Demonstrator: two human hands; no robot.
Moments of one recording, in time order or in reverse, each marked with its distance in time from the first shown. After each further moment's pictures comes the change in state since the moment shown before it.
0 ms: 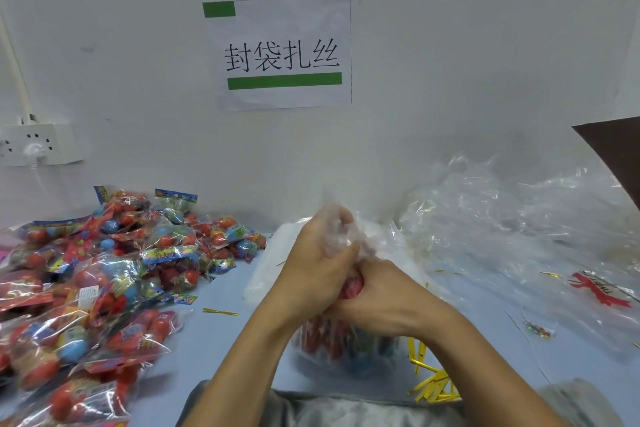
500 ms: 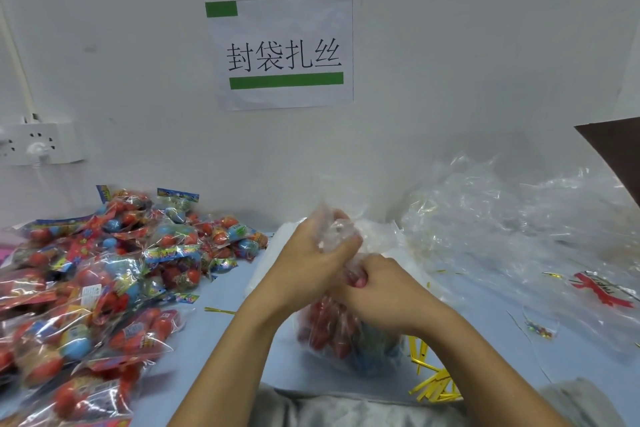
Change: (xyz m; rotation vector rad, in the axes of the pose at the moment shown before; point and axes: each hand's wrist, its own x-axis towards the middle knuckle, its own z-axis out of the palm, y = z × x) left_hand 0.001 0.003 -0.016 -0.042 -0.071 -0.145; right_hand 0.005 0.010 0.002 0.055 0.051 0.064
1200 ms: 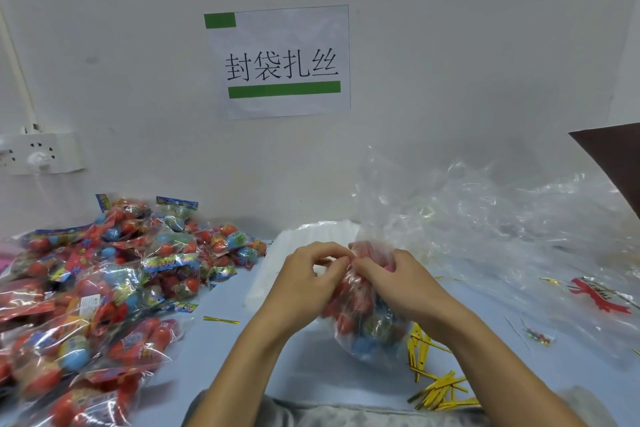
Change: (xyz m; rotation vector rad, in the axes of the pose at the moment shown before) left_hand 0.007 -0.036 0.004 0.272 0.069 -0.015; right_hand 0.002 0.009 -0.018 0.315 0.113 0.085
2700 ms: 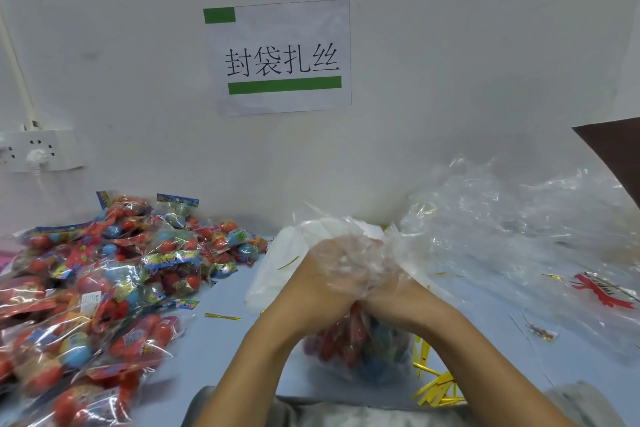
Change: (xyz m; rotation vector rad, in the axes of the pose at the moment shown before) left_hand -0.011 0.030 0.004 -0.096 -0.146 0.106; right_hand -0.010 -0.020 0.015 -0.330 -0.142 -0.032
